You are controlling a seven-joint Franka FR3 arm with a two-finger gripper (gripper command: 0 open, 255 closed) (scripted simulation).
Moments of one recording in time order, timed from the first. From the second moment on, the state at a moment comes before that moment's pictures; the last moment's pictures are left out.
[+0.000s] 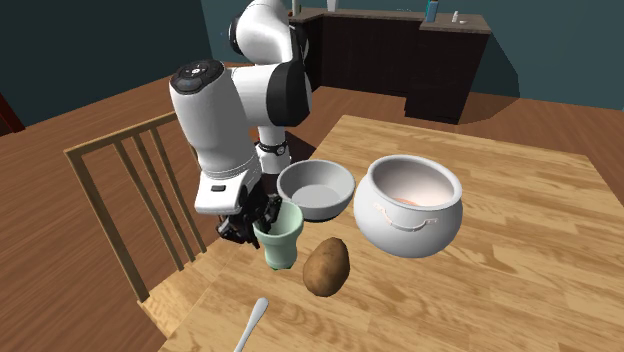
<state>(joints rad) -0.29 0.52 -0.49 -1.36 0.35 1.74 -0.78</state>
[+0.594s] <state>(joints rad) -0.31 0.51 -0.49 -1.24 0.34 1.63 -0.77</state>
